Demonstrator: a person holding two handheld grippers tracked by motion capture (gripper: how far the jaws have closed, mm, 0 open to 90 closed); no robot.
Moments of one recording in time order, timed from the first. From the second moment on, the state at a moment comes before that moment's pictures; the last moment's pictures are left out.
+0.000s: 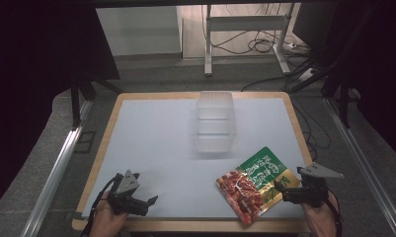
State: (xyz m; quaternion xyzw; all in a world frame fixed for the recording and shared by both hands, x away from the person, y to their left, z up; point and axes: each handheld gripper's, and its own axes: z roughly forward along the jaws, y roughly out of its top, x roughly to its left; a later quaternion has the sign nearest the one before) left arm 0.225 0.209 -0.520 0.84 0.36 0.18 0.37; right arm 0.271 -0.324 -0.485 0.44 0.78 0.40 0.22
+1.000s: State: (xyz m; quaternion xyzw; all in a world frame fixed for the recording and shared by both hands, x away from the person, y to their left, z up) left arm 0.225 0.201 -0.526 0.86 0.32 0.15 0.37; right arm 0.337 -0.314 -0.511 0.44 0.81 0.34 0.16
